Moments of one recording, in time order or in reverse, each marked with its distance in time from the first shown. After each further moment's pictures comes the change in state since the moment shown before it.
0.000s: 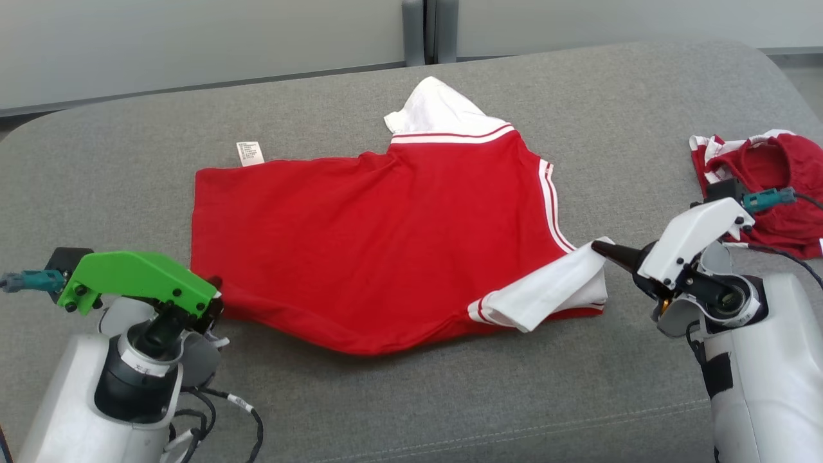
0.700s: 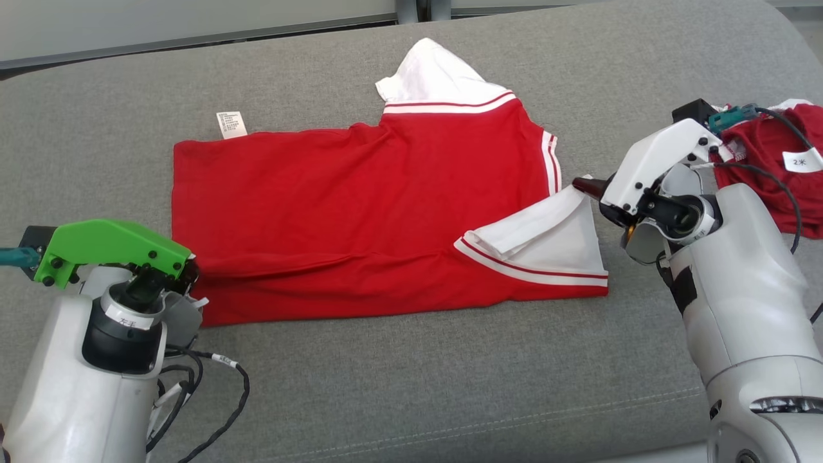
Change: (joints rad) left arm -0.134 -0.035 0.065 0.208 -0.003 0.003 -0.032; right arm -0.345 0.000 0.049 0.402 -0.145 0.000 -0.152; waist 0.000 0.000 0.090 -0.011
